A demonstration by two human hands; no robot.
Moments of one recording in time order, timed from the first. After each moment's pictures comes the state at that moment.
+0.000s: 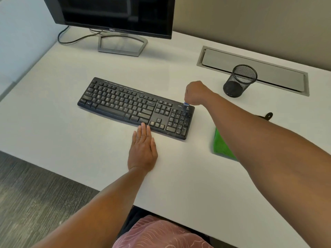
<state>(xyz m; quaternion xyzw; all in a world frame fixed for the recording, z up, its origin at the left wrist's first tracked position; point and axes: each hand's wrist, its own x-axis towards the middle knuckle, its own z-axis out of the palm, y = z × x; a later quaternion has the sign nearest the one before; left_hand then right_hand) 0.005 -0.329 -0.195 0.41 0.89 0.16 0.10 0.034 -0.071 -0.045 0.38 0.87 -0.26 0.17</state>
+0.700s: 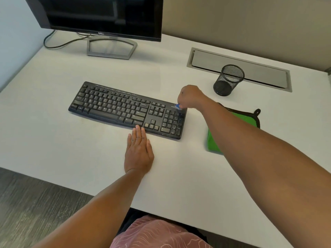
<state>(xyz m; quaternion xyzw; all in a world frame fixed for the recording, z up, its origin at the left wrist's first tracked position) 0.005 -0.327 -0.196 0.41 0.89 0.17 0.10 0.042 -0.083 -0.052 0.49 0.77 -0.39 0.13</state>
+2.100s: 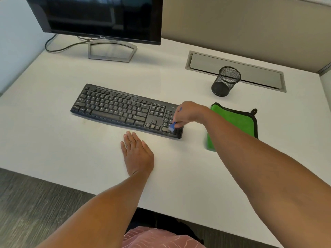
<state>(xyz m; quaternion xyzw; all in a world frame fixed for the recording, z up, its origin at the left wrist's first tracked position) 0.018 -0.331 -0.190 0.26 0.95 0.14 0.11 0.063 -0.116 -0.052 0.46 0.77 -0.41 0.18</state>
